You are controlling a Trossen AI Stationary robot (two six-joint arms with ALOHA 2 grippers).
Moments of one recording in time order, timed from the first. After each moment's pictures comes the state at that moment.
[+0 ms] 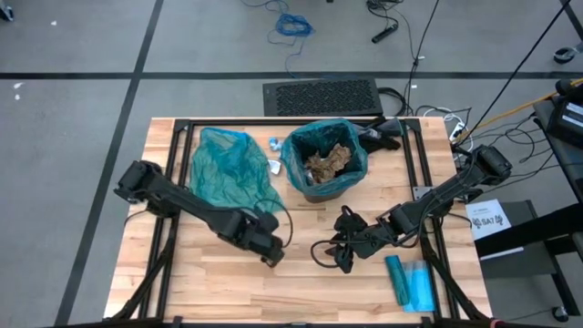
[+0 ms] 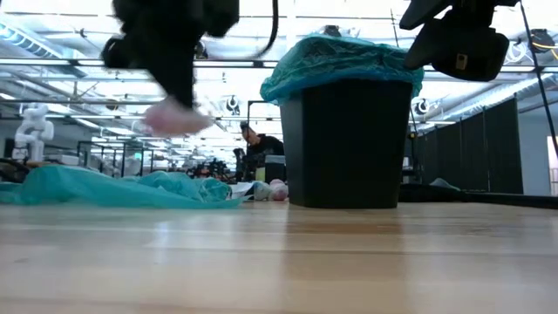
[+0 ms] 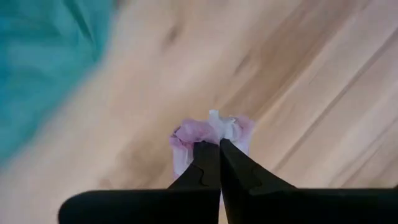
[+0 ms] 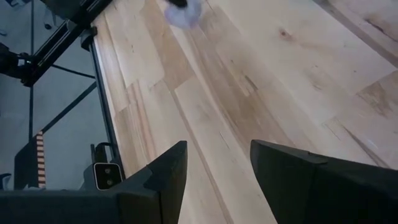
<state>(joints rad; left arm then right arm) -0.40 1.73 1.36 -0.87 -0.20 -1.15 0.53 1.43 0.95 -0.32 0.29 1.05</state>
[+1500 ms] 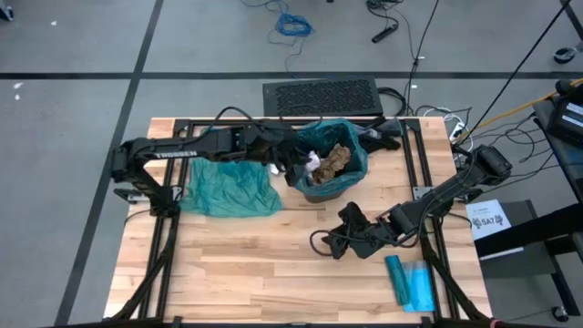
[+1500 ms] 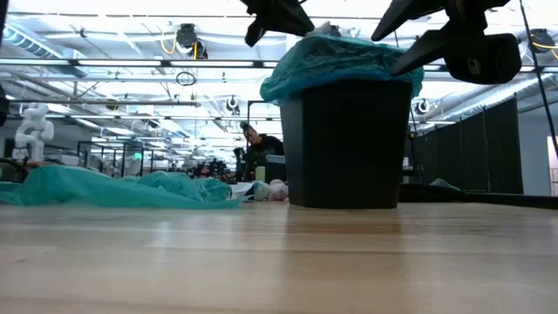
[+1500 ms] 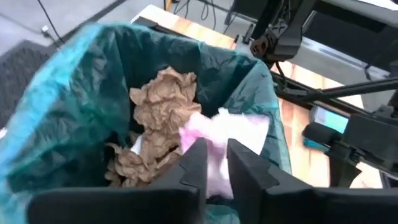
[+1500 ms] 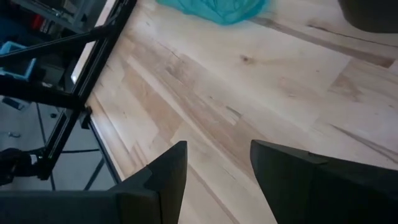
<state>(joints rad) 0.15 1.58 1.51 -0.44 -0.01 -0.27 0.52 1.43 0.95 -0.33 0.45 1.41</state>
